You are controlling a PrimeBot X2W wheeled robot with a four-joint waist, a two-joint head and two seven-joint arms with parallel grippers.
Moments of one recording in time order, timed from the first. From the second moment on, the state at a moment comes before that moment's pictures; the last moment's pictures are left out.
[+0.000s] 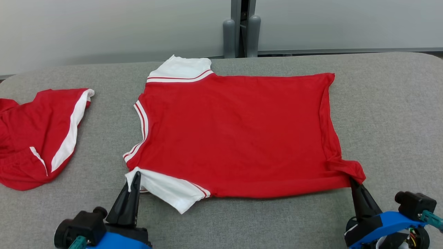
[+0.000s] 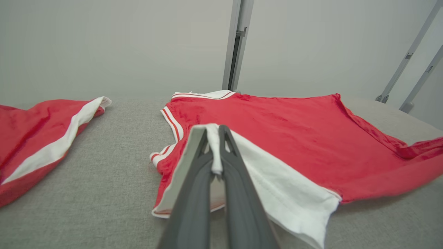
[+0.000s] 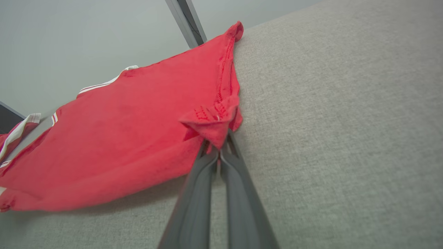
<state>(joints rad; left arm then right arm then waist) -0.06 0.10 -0.14 0.19 -0.22 -0.13 -0.26 -0.04 -0.11 -0.03 0.23 0.40 0.13 -0.03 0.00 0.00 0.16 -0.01</state>
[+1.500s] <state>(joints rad) -0.35 0.19 -0.18 0.44 -0.23 -0.13 -0.26 -0.36 -0.21 0.08 0.49 0.37 0.13 -0.07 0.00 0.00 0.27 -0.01</state>
